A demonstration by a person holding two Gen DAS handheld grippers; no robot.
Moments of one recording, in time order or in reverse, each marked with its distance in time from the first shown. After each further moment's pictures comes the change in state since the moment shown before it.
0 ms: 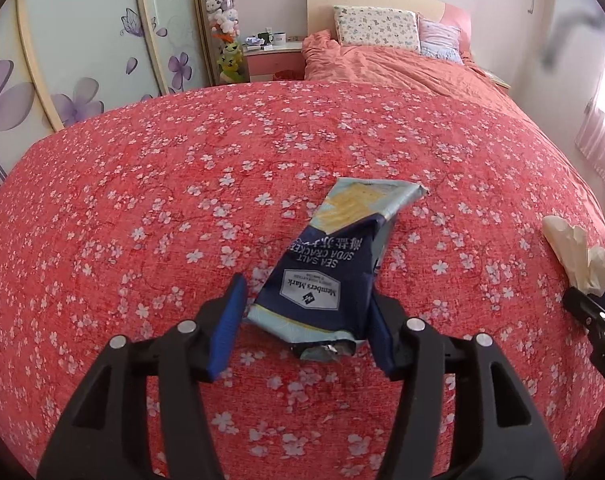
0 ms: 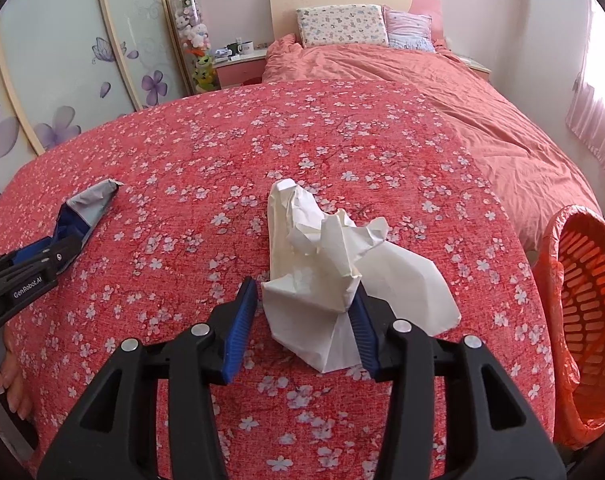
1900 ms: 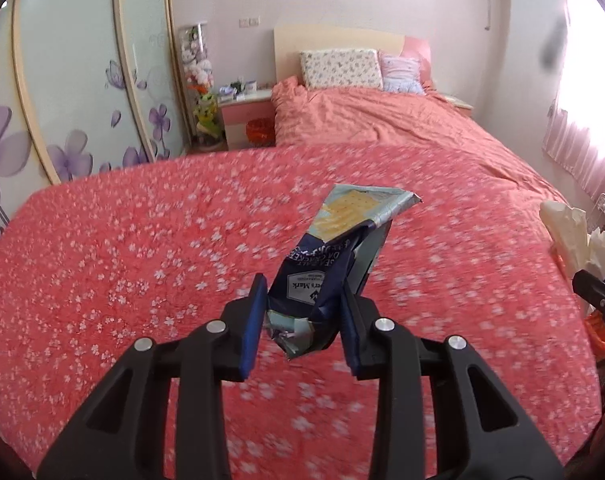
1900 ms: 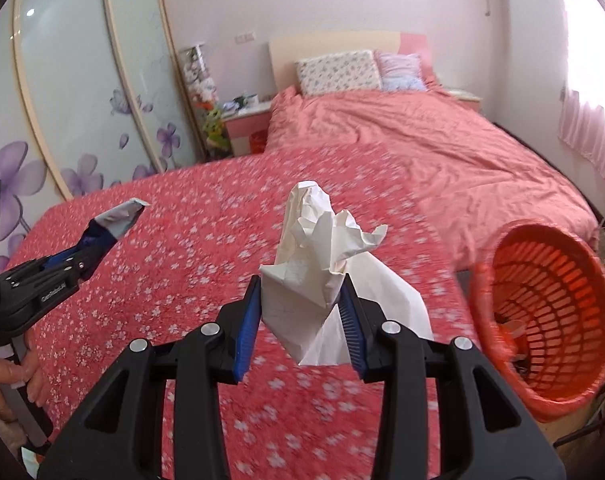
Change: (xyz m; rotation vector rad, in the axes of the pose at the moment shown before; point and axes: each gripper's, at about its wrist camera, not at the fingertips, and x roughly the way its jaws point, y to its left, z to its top) left arm -0.106 -0.027 0.000 0.094 -0.181 -0.074; right arm -0.104 -0.037 -0.014 0.059 -0.194 0.053
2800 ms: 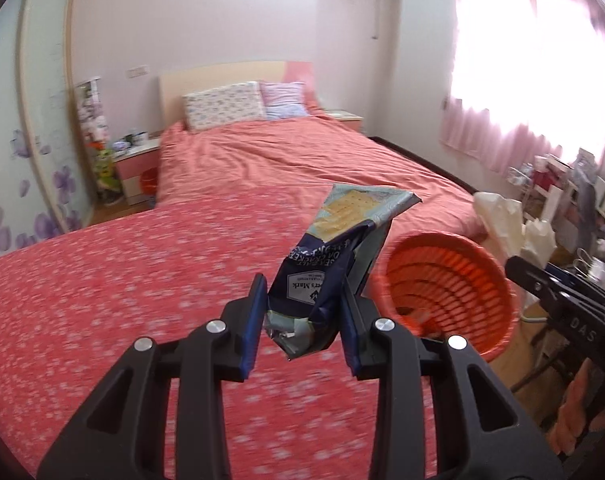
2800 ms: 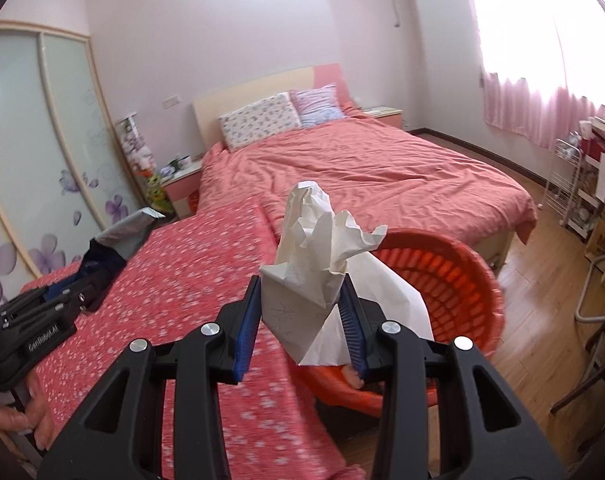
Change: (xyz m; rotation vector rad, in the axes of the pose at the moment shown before) left arm -0.077 -0.225 0.009 0.192 -0.098 -0.329; right arm -0.093 -0.156 -0.010 0.214 -0.156 -0.151
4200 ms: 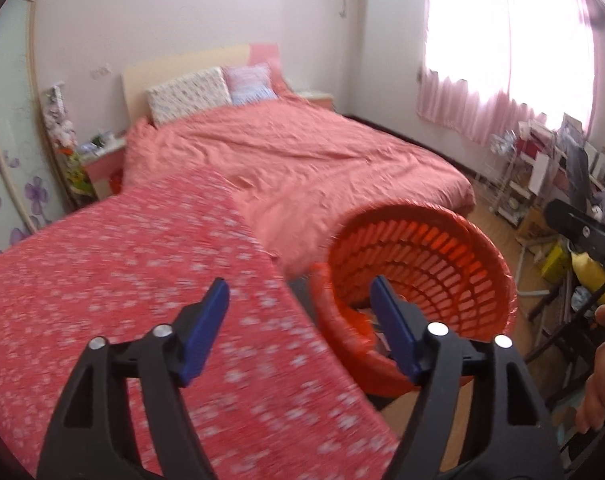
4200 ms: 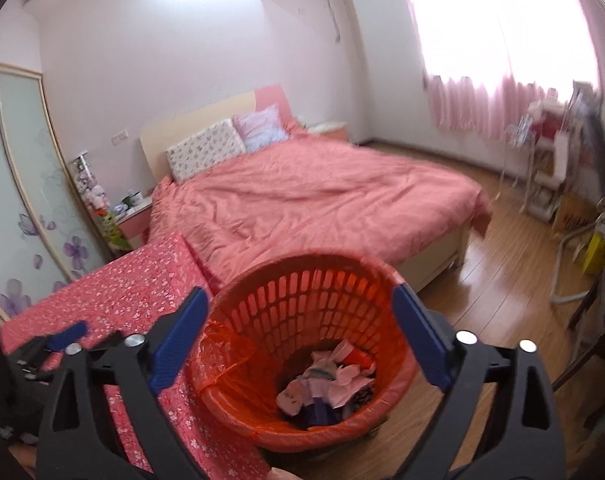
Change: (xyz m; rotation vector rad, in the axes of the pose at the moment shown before) left arm 0.075 -0.057 -0.019 0.065 0.029 -0.017; right arm -0.017 -0.058 -0.007 0.075 -0.124 -0.169
